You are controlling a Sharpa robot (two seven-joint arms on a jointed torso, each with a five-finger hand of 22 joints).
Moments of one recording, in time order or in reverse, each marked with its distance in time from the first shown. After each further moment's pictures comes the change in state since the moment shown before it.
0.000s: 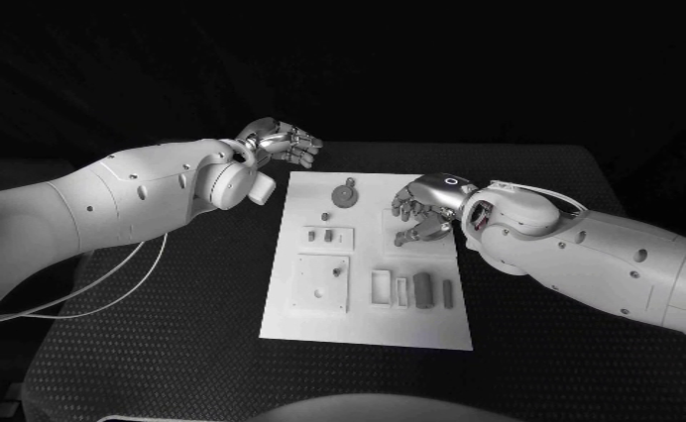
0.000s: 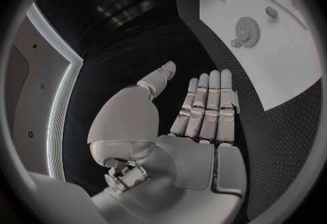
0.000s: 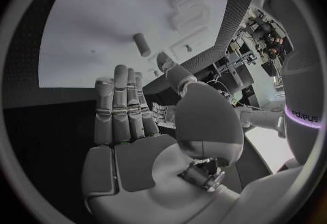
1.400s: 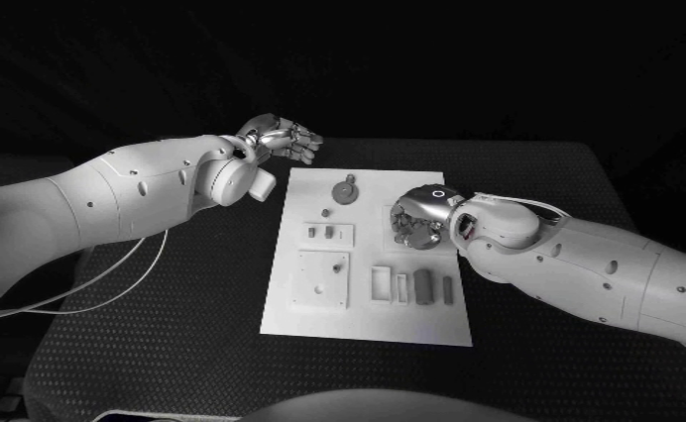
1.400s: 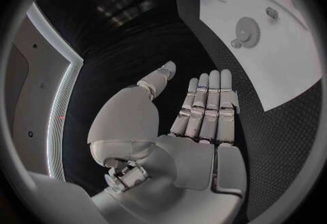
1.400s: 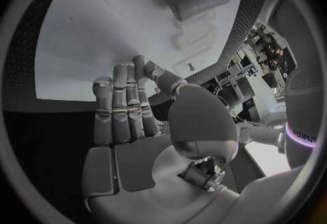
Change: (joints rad) left arm 0.000 0.002 0.000 -0.001 0.000 0.002 0.000; left_hand 0.000 0.000 0.000 0.000 0.000 0.000 0.000 0.000 -0.001 0.000 0.000 0.000 -0.002 0.000 0.000 0.000 0.002 0.005 0.000 0.000 0.000 0.000; right arm -0.034 0.051 -0.026 -0.042 -0.106 0.007 -0.039; right_hand 0.079 0.153 0.150 -0.008 0.002 0.103 -0.029 0.061 0.028 0.104 -0.039 0.057 0.029 0.049 -0.035 0.004 0.025 -0.047 0.023 -0.023 0.033 0.000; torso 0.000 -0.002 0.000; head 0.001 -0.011
